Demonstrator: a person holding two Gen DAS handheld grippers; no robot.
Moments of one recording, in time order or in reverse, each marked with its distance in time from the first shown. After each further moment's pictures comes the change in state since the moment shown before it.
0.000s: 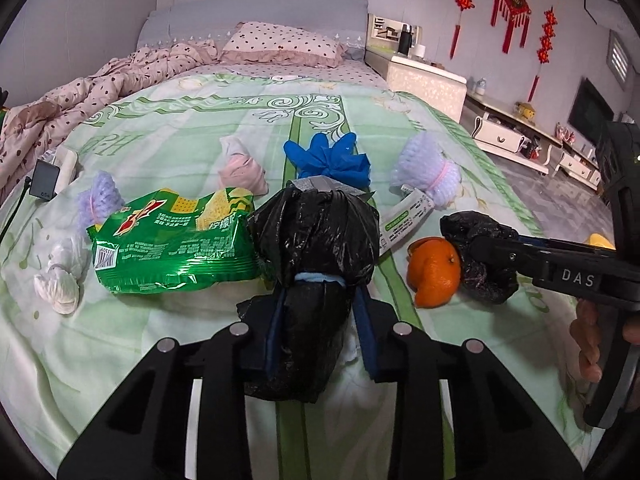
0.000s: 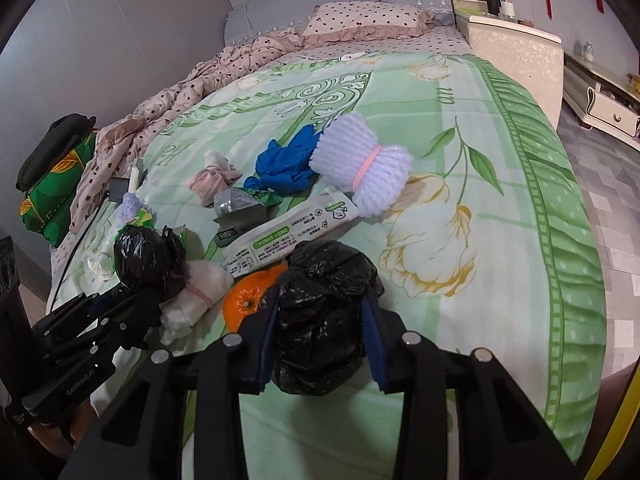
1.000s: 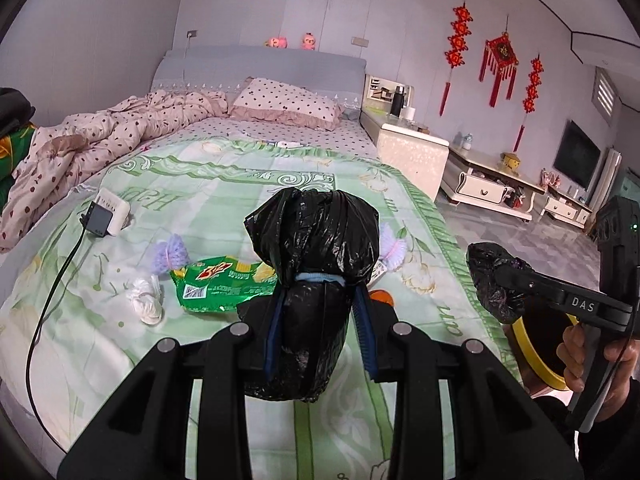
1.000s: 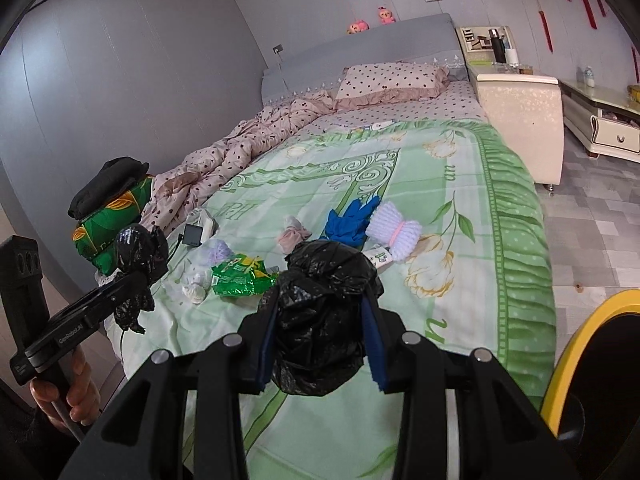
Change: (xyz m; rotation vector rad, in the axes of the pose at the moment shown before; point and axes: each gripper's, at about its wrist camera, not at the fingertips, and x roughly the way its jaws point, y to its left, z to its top) left arm -0.185 -0.008 0.019 -0.029 -0.192 -0.016; right arm -0.162 0.033 -0.015 -0.007 -0.211 0.108
